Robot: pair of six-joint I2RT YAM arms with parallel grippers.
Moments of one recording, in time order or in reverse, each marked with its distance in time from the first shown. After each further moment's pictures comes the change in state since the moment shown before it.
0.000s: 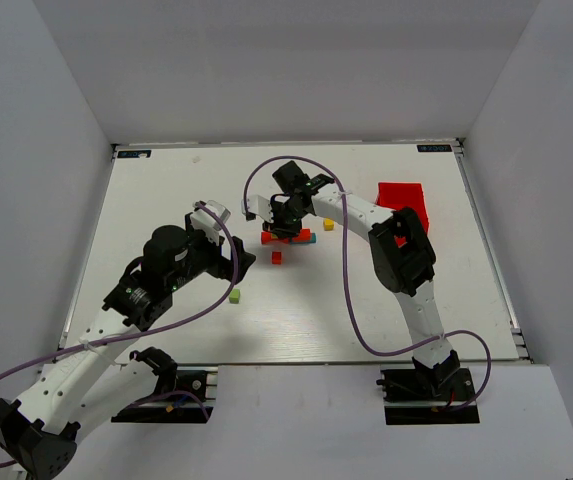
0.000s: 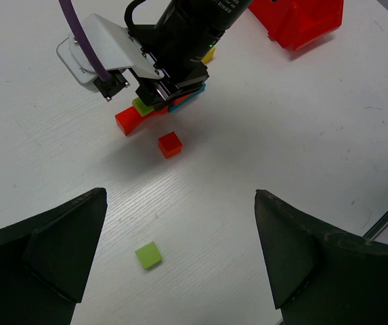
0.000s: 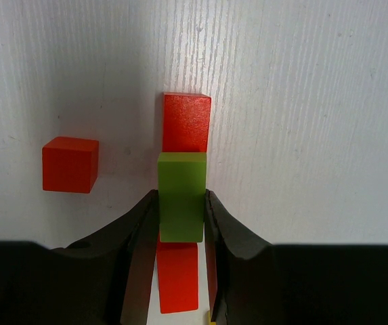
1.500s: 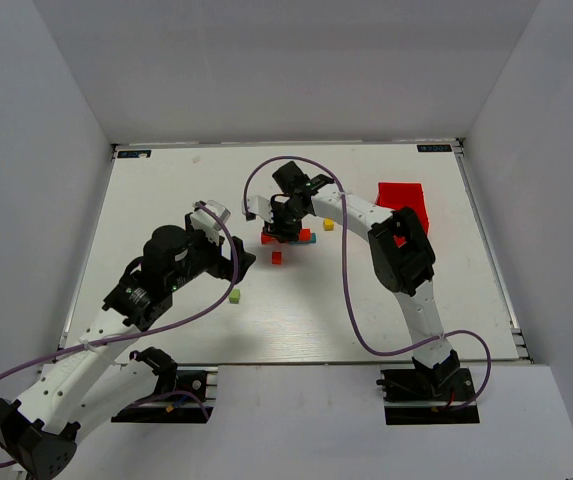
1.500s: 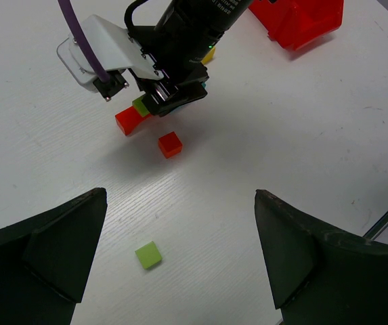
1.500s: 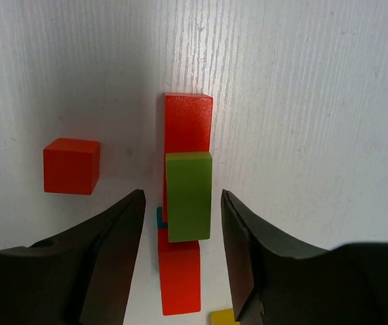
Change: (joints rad) left arm 0.000 0.000 0.000 0.000 0.000 0.000; right arm 0.000 0.004 0.000 0.000 0.004 0.009
